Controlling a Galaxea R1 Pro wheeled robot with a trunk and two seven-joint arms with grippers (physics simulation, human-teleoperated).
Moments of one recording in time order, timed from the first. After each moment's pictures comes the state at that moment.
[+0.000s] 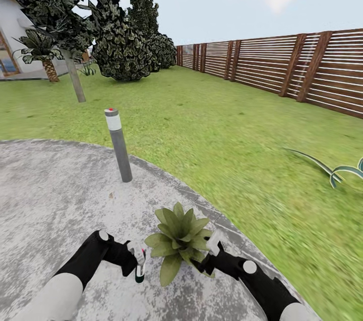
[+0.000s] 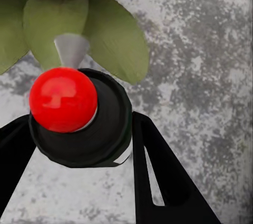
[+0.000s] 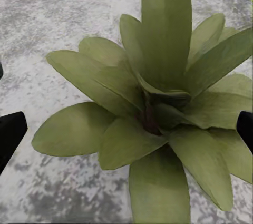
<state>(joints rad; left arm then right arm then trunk) -0.64 0.04 0.09 -0.64 -0.88 0.13 -1.10 -0.52 -0.05 0.41 -0.59 0.08 -0.22 0.49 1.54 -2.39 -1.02</state>
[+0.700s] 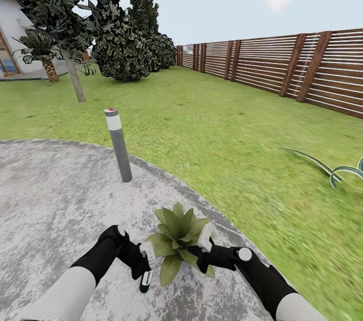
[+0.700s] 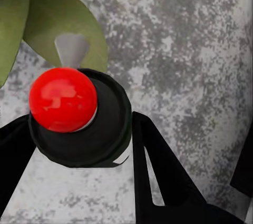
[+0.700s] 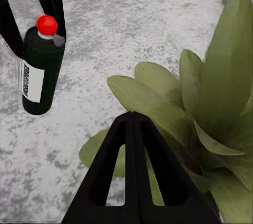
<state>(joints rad) -0.67 -0.01 -0.10 -0.63 -0.88 0.29 -1.16 -0.55 -0.05 0.41 -0.71 0.14 -0.16 0.73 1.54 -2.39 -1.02</state>
